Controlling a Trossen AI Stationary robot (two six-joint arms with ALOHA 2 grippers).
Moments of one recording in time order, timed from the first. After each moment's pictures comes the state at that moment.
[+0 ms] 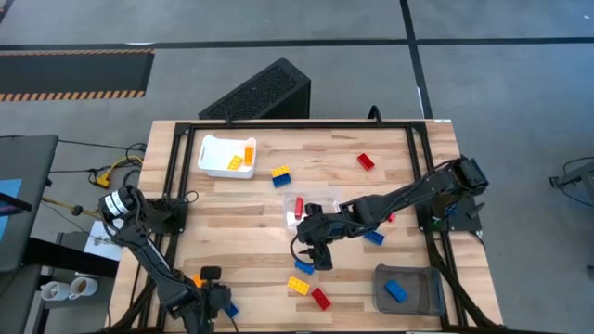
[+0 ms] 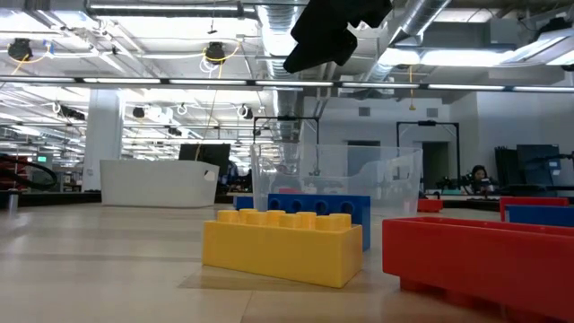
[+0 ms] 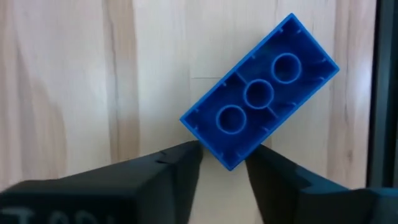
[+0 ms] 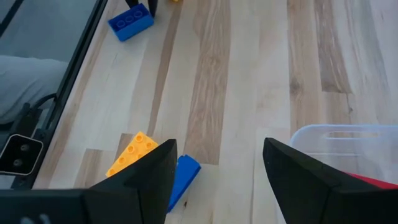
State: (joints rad) left arm -1.01 1.81 1.03 -0.60 -0.20 -1.00; right arm 0.29 1.74 1.33 -0.36 0.05 0.17
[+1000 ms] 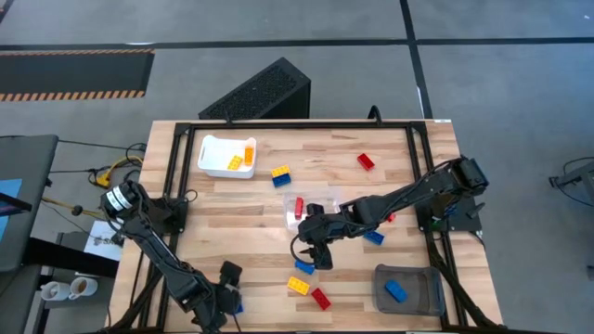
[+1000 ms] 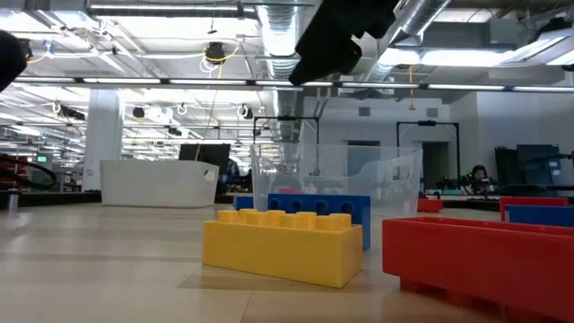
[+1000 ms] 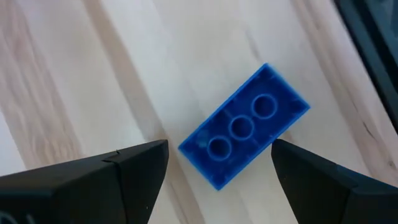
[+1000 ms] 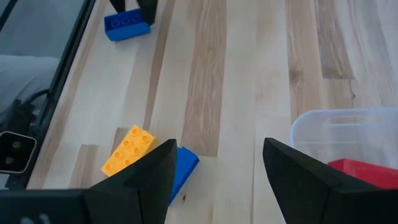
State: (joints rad) left arm -0.93 1.77 1.05 -0.56 -0.25 -0.45; right arm 0.29 1.74 1.29 -0.34 0.05 0.20
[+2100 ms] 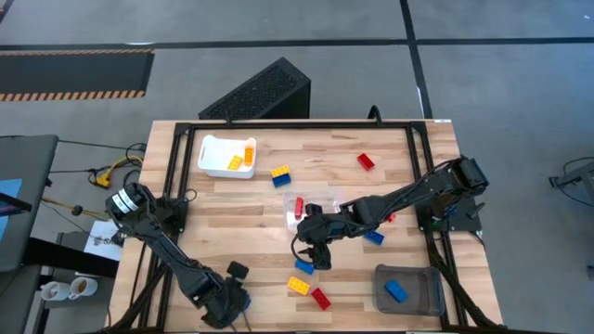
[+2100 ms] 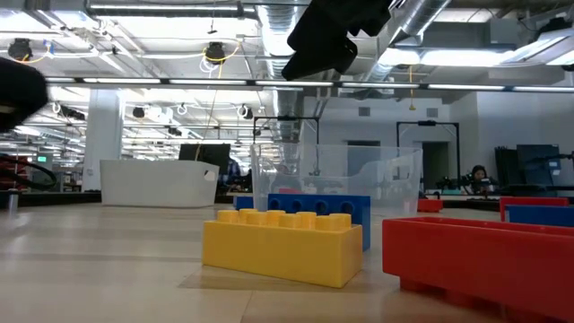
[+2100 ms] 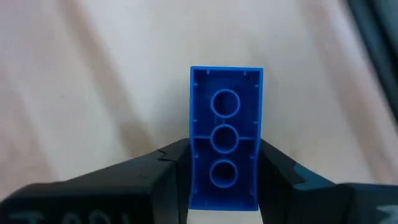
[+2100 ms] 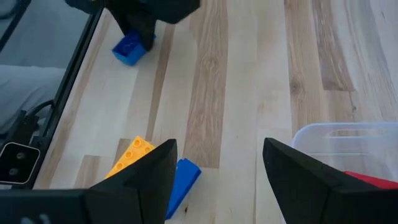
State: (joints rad) left arm -0.85 1.83 1.05 -0.50 -0.15 -0.42; right arm 0.29 1.74 1.29 -0.30 0.05 0.20
